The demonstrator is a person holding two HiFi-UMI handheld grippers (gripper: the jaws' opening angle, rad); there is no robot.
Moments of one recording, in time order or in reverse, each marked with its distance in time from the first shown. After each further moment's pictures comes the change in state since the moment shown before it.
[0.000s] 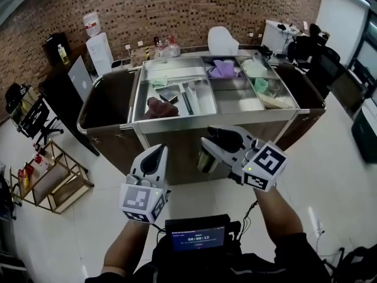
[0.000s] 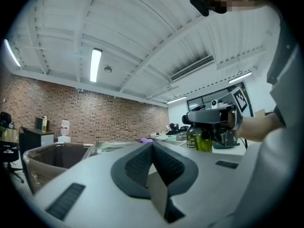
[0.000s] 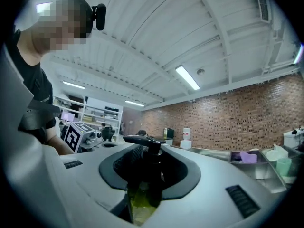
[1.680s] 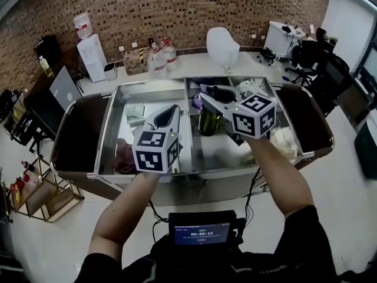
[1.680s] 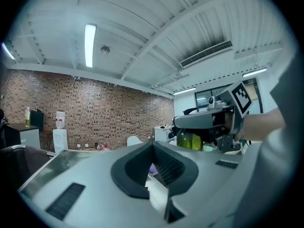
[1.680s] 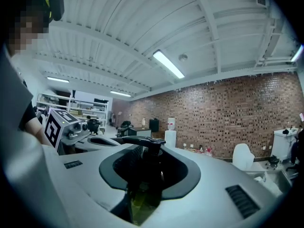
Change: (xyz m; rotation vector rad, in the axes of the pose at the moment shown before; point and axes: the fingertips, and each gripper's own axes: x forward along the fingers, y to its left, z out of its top) left arm 0.492 0.066 0.029 -0.051 0.117 0.041; right arm 0.095 -0.496 -0.020 0.031 0.147 -0.091
